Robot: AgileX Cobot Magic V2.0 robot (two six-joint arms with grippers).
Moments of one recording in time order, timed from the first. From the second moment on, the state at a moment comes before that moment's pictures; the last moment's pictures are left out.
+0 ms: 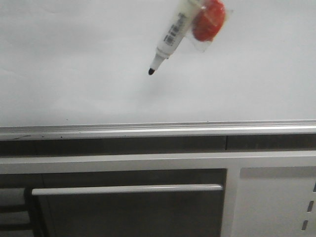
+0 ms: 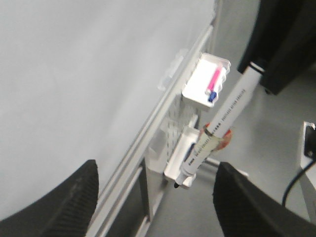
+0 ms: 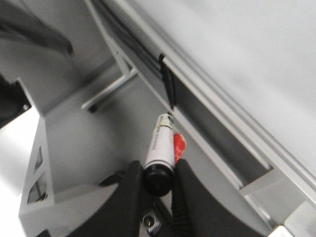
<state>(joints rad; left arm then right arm) -0.55 0.99 -0.96 -0.77 0.73 0.94 0.60 0.99 -1.13 0.39 1.00 -0.37</state>
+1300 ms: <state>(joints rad) -0.51 0.52 -0.48 -1.01 0.09 0.93 0.63 0.46 -0.38 0.45 0.13 -0.33</state>
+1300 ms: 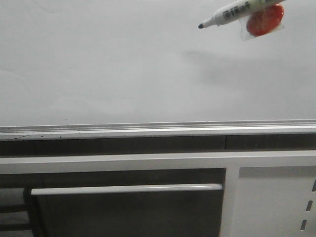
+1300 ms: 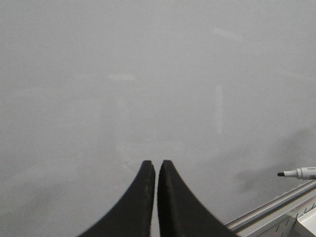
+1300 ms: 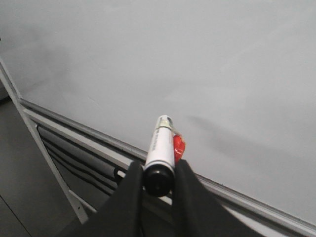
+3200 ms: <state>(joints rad) -0.51 0.52 -0.45 -1.02 0.07 0.93 0.73 0.75 -0.36 0.43 -0.20 -0.33</state>
